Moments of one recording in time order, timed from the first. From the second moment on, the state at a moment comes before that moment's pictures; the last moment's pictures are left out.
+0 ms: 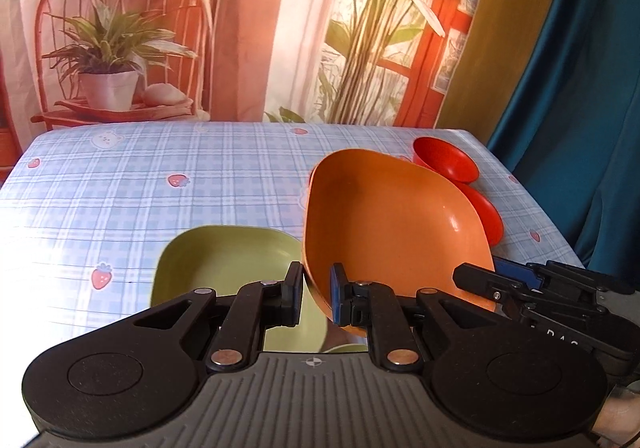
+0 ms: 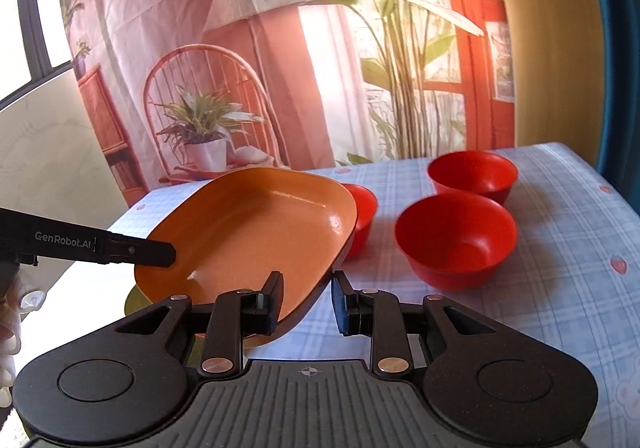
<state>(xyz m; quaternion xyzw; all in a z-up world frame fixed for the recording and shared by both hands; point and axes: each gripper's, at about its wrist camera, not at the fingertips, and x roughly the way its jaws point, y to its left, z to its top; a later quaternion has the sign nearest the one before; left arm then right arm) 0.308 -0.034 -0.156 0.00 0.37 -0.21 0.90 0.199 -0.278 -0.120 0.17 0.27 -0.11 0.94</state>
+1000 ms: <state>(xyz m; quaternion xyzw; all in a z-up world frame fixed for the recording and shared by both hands) 0.329 0.040 -0.201 -0.02 0.40 -0.13 0.91 0.311 -0.204 -0.154 0.08 0.36 -0.06 0.93</state>
